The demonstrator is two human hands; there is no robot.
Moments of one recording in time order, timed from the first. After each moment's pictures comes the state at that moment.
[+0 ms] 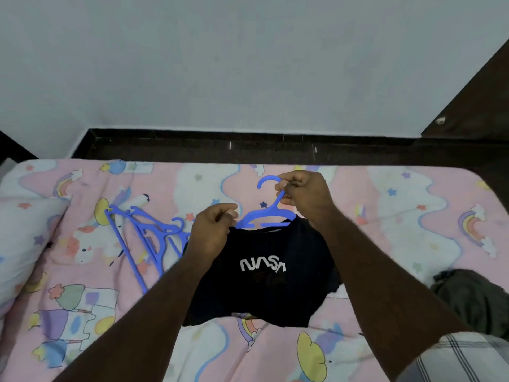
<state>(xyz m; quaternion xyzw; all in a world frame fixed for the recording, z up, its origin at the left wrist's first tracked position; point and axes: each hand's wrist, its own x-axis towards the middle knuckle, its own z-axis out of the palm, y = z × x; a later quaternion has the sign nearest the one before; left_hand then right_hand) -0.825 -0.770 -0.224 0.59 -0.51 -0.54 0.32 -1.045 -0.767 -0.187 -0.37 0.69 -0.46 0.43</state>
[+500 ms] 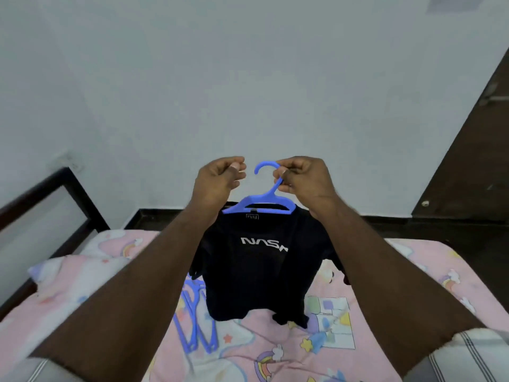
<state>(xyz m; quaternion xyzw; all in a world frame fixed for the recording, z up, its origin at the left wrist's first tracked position) -0.799 -0.731 0.106 0.42 -0.60 -0.47 0.49 -0.992 -0.685 0.111 -0.52 0.55 -0.57 0.32</state>
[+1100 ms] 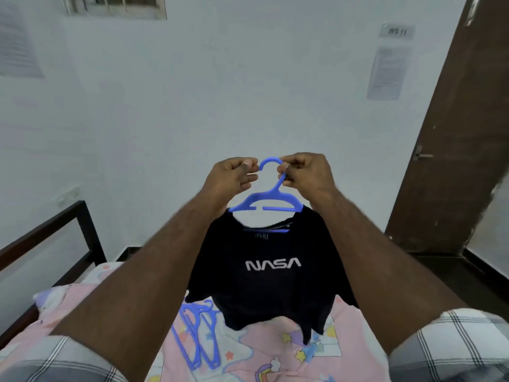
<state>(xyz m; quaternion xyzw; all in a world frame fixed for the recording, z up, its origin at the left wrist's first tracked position) -0.722 -0.598 0.233 0.32 -0.65 -0.50 0.47 -0.903 -0.548 0.240 -0.53 0.57 -0.60 0.18</state>
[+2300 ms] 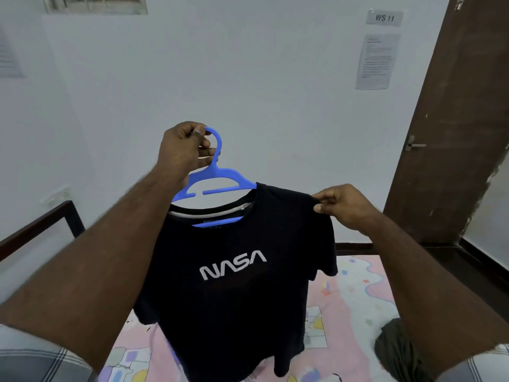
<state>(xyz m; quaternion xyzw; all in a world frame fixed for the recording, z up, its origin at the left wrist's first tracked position) -0.740 -0.594 0.278 0.36 -0.61 -0.41 0.58 -1.057 -0.478 0.188 -0.60 0.65 -0.42 0.22</state>
